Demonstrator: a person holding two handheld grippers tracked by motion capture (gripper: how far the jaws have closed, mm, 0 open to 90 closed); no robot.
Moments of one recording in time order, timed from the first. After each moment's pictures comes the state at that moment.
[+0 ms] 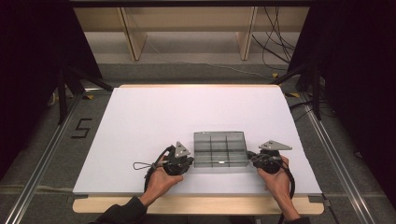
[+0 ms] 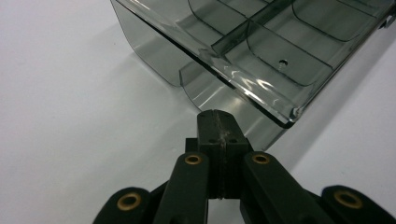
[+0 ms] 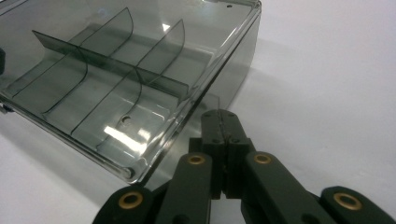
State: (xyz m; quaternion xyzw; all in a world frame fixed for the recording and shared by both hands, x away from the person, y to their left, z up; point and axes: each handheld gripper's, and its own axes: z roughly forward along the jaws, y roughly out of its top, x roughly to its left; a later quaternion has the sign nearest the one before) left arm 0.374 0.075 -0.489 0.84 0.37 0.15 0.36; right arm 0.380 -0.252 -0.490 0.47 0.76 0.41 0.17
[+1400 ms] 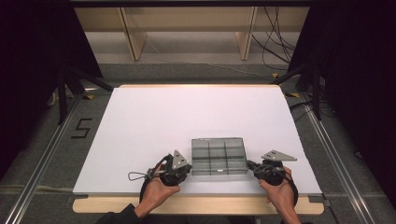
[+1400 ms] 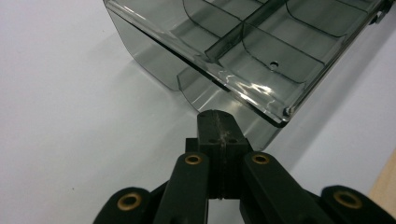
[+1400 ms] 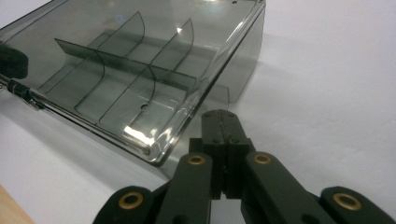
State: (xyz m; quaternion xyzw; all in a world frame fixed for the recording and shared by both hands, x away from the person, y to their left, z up) left arm 0.345 0.081 -0.487 0.85 0.33 0.17 0.37; right arm 0.345 -0.252 -0.488 0.48 0.76 0.42 0.15
